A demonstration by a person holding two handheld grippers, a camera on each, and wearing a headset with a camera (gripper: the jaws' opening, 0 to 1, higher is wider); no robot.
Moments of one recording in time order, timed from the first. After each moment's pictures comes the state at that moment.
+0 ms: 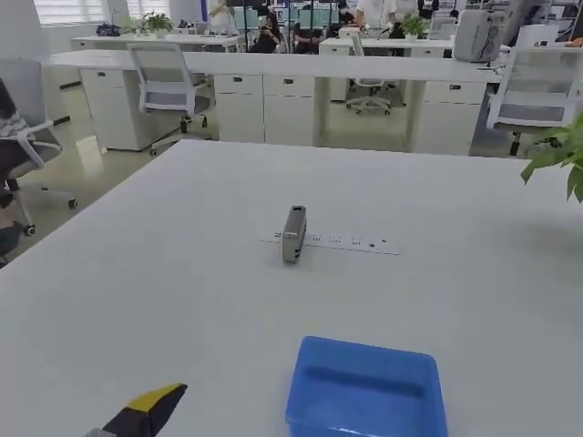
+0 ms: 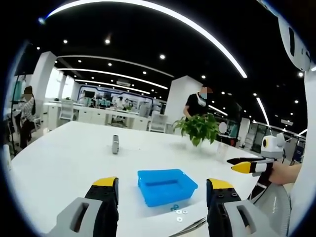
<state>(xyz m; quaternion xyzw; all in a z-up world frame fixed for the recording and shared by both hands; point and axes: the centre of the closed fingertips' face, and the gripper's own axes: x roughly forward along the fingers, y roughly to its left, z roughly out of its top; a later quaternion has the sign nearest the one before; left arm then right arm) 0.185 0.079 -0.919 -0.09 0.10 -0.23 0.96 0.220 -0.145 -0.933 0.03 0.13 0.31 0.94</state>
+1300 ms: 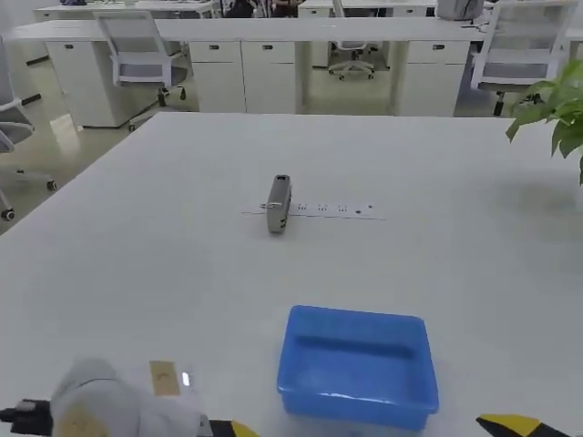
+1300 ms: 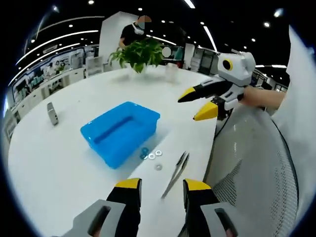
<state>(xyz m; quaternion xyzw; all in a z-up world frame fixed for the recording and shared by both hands) 0.164 0.027 -1.022 0.14 0.35 -0.49 0.79 0.197 -0.093 -0.992 -0.14 0.24 0.43 0.86</state>
